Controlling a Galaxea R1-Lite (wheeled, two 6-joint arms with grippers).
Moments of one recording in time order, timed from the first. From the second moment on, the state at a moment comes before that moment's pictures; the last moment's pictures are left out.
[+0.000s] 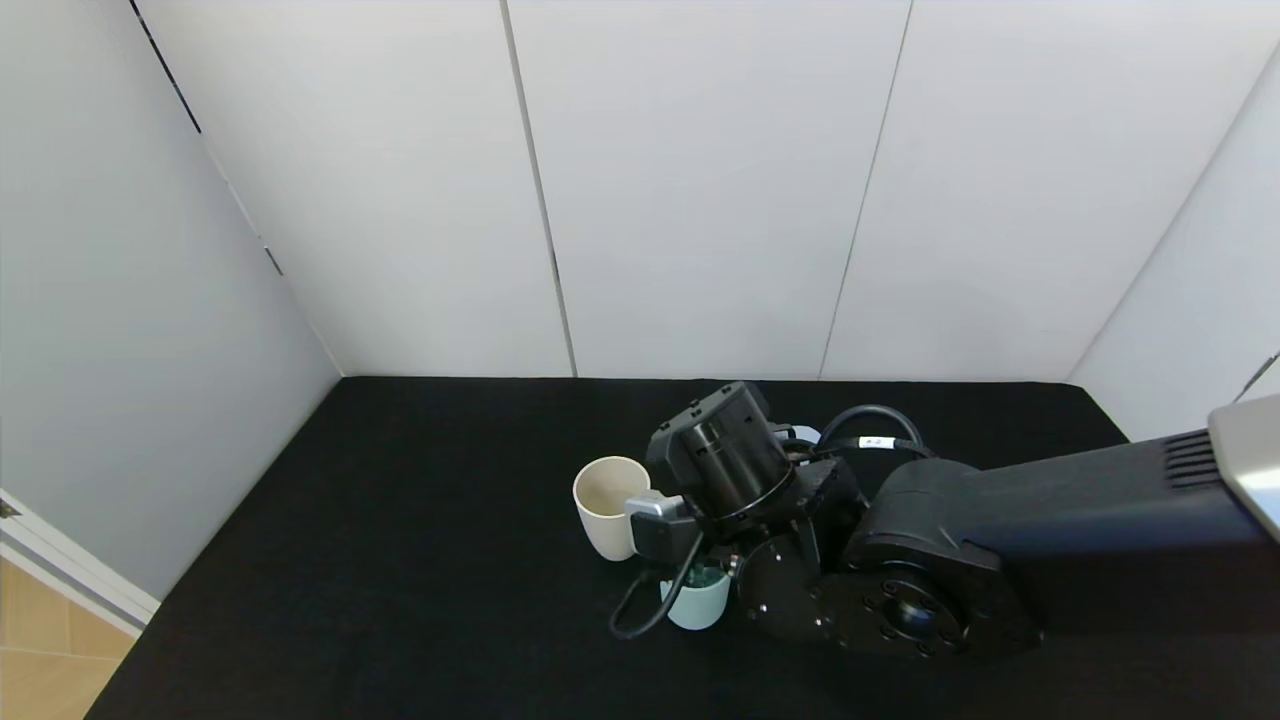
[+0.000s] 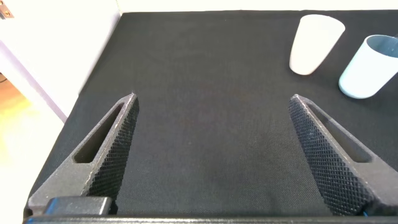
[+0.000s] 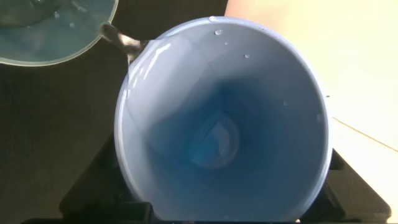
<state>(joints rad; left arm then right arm) 0.00 0.00 0.00 -0.01 0.00 0.00 0.89 2.07 -1.37 -0.02 -0.83 -1.17</state>
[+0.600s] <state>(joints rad) 0.00 0.00 0.00 -0.01 0.00 0.00 0.91 2.07 -1.37 -0.02 -0.85 -1.19</state>
